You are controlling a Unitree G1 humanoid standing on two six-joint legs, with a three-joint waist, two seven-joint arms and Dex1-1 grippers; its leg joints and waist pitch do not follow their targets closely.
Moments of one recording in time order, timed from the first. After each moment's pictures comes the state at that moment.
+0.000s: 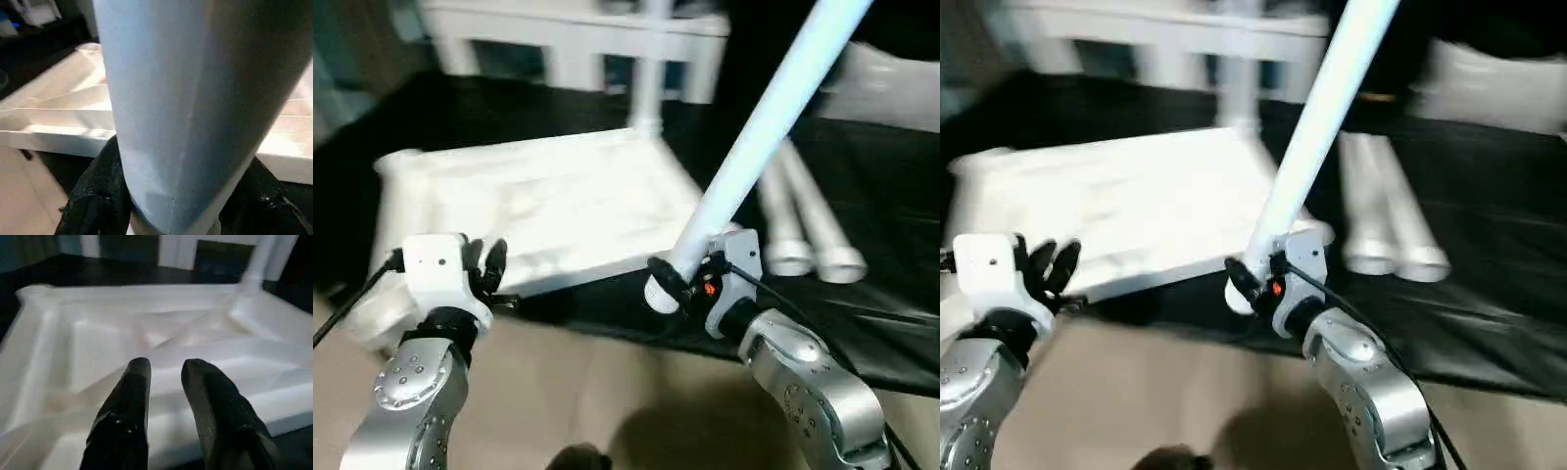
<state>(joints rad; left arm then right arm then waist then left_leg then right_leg) 0.08 0.09 0.14 -0.62 -0.19 0.68 -0.05 -0.06 -0.12 0.13 -0.35 0.32 0.63 0.27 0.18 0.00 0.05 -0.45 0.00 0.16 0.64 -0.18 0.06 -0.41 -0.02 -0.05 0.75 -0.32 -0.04</state>
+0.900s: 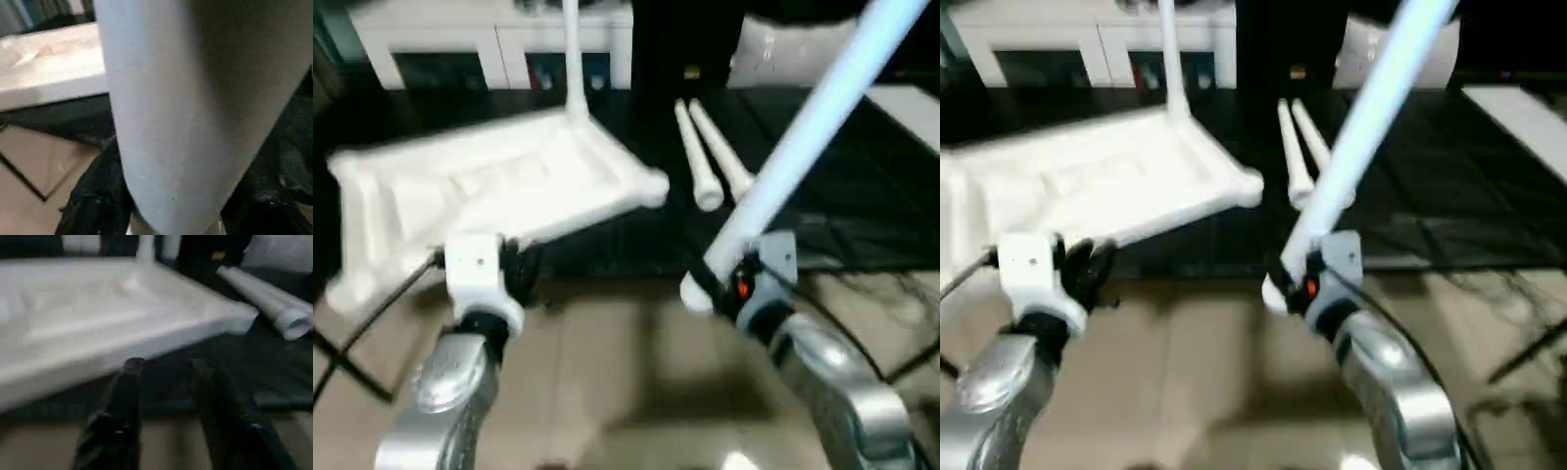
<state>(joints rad) 0.11 0.06 0.06 -0.57 -0.16 0.64 -0.04 -0.05 -0.16 0.08 -0.35 0.31 0.62 0.25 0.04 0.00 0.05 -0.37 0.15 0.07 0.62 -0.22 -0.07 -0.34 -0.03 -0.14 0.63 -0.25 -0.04</state>
